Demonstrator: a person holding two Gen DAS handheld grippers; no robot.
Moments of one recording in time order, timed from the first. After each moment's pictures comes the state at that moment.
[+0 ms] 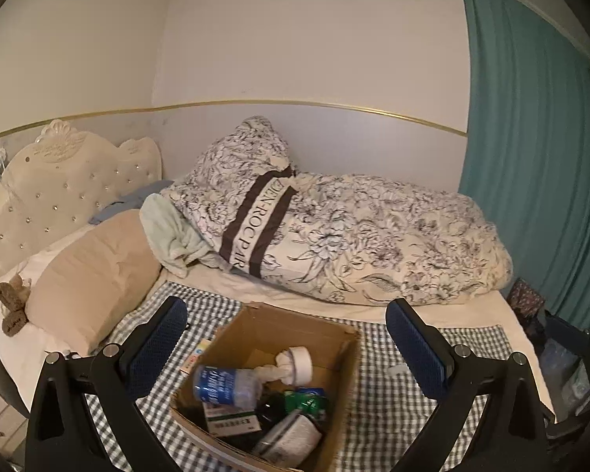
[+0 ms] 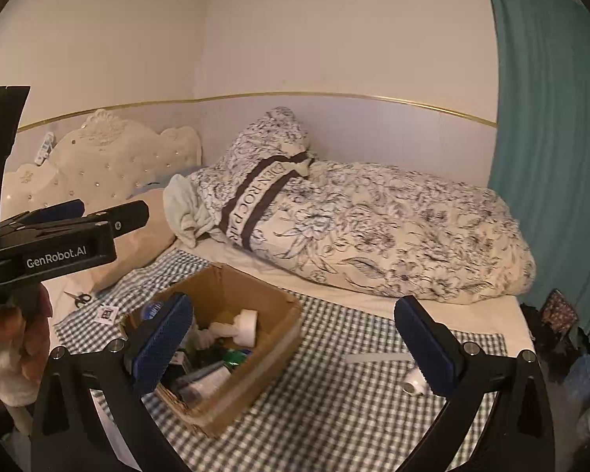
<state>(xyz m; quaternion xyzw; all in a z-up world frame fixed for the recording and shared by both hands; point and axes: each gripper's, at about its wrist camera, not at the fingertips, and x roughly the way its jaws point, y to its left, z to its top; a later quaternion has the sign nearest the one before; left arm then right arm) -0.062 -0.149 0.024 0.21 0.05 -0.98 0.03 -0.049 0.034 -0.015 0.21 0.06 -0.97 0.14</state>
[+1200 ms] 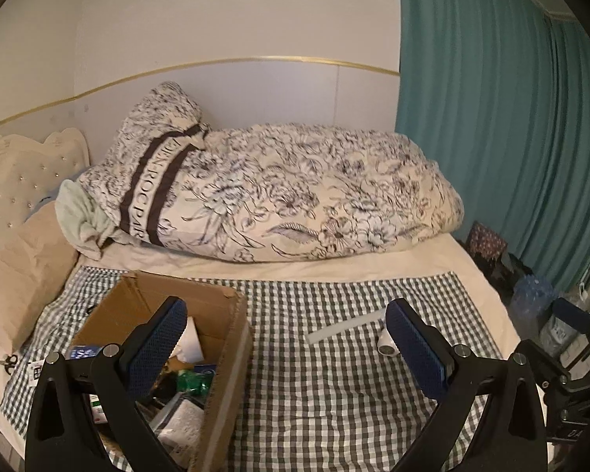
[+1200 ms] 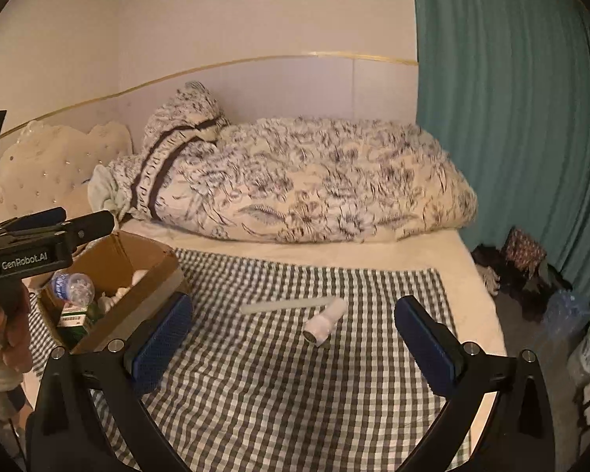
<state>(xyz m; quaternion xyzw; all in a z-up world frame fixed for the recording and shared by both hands) -0.127 0.001 -0.046 0.29 0.00 -0.96 -0.07 -0.082 0.198 -0.082 0.28 0.00 -0.96 0.04</state>
